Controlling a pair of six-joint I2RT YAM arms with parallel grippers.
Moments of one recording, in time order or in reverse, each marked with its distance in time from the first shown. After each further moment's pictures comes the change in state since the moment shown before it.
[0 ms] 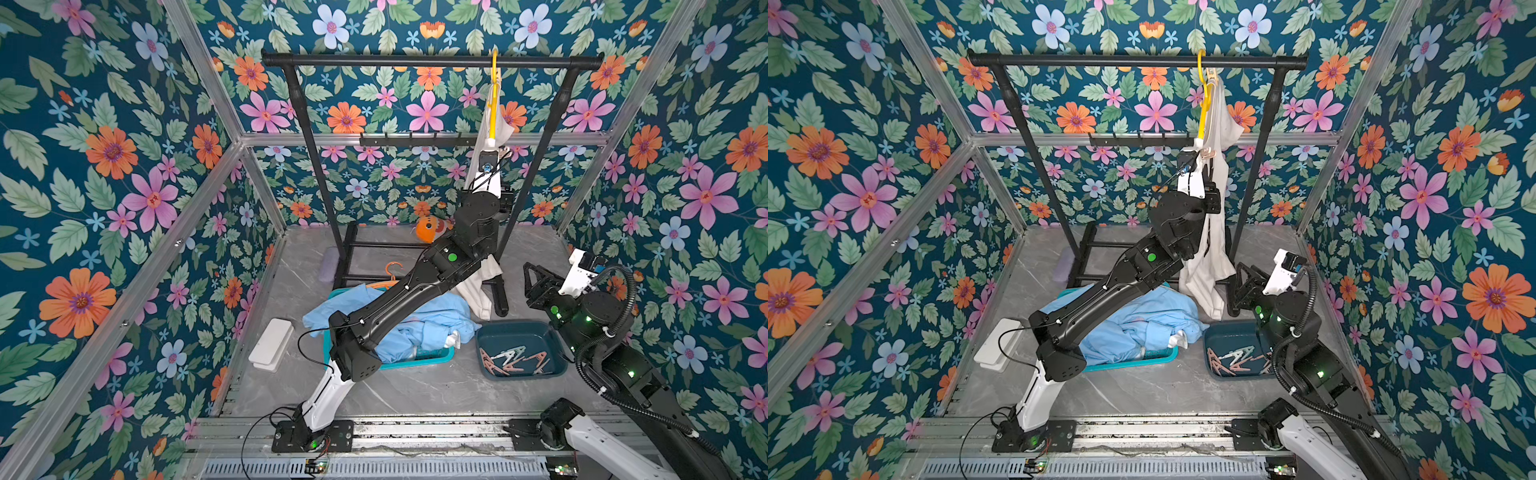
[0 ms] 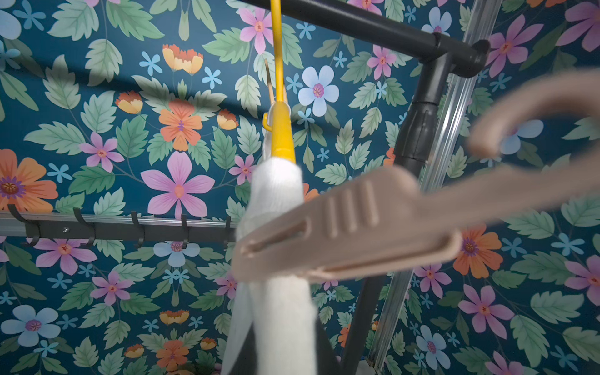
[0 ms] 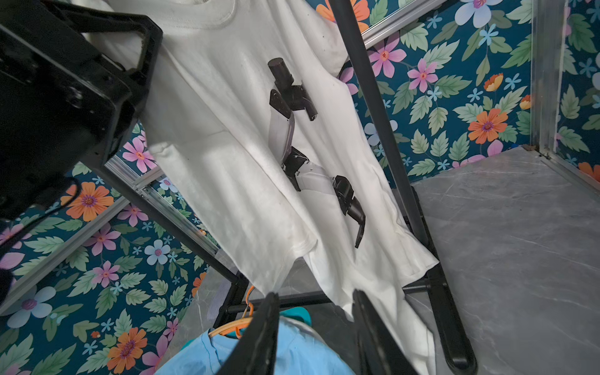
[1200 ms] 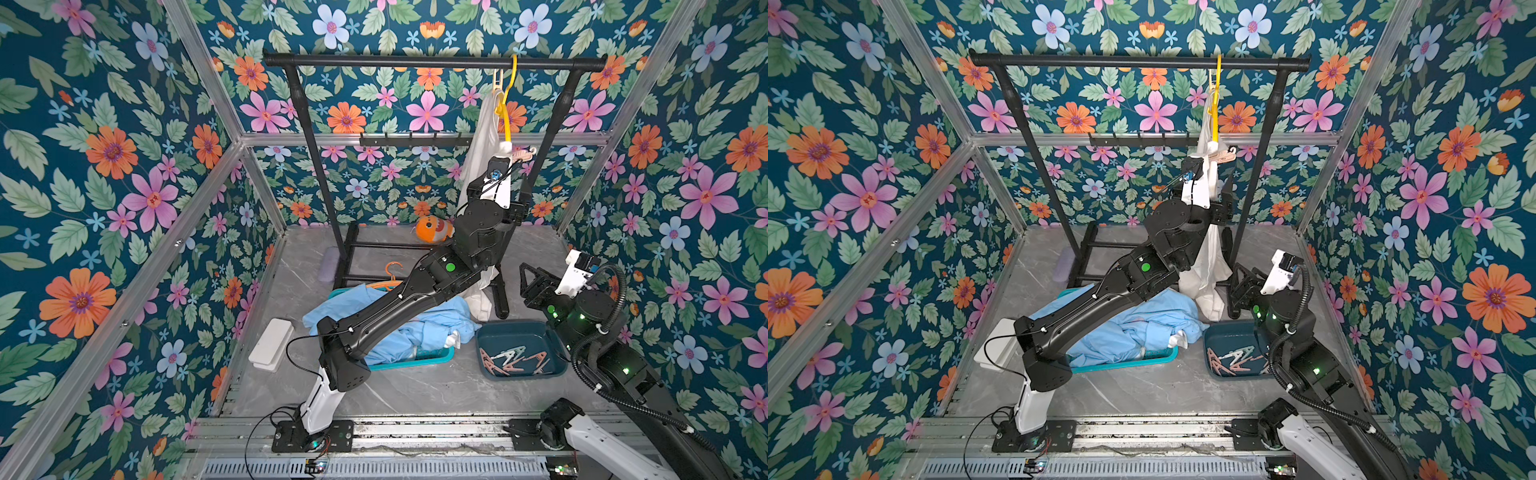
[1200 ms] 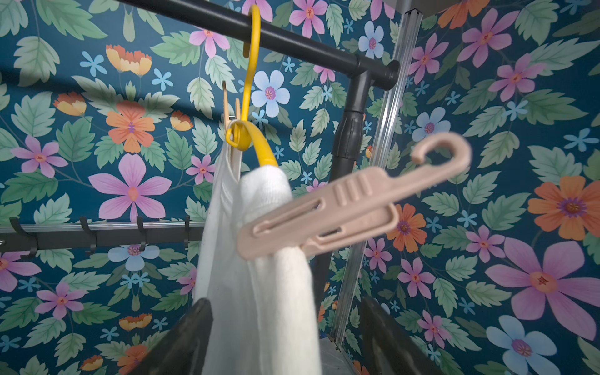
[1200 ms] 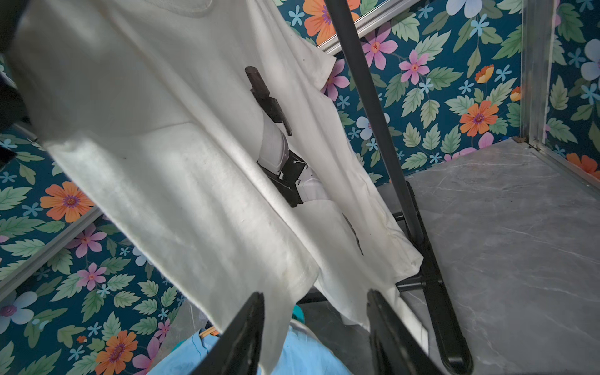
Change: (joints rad) left arm -0.077 -0.135 -0.154 0.017 0.097 -0.003; right arm 0.000 0.010 -0.018 -0.002 0.019 0.010
